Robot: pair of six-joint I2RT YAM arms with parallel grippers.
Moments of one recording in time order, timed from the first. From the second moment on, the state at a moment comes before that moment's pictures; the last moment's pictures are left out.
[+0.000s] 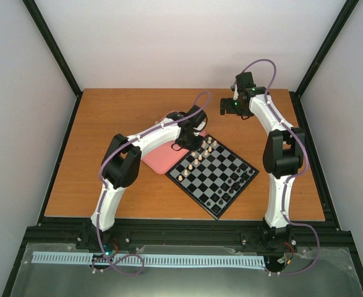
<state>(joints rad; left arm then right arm) -0.73 2.19 1.85 -0.88 0.04 -0.29 0.18 2.14 1.92 -0.82 -0.08 0.16</state>
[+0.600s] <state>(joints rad) -0.73 2.19 1.84 -0.86 0.04 -0.29 0.18 2.14 1.91 -0.82 -0.09 0.16</state>
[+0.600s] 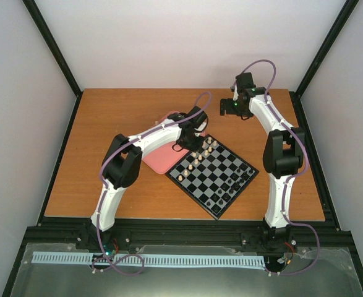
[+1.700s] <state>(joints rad) -0.71 2.05 1.84 -0.90 -0.09 -0.26 0.18 2.14 1.91 -0.82 -0.09 0.16</state>
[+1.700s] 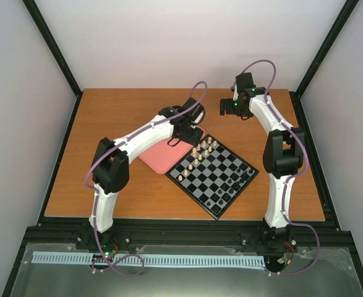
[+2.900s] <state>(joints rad) -0.35 2.41 2.16 -0.93 -0.17 -0.22 0.18 2.18 1.95 -0.83 -0.11 0.16</state>
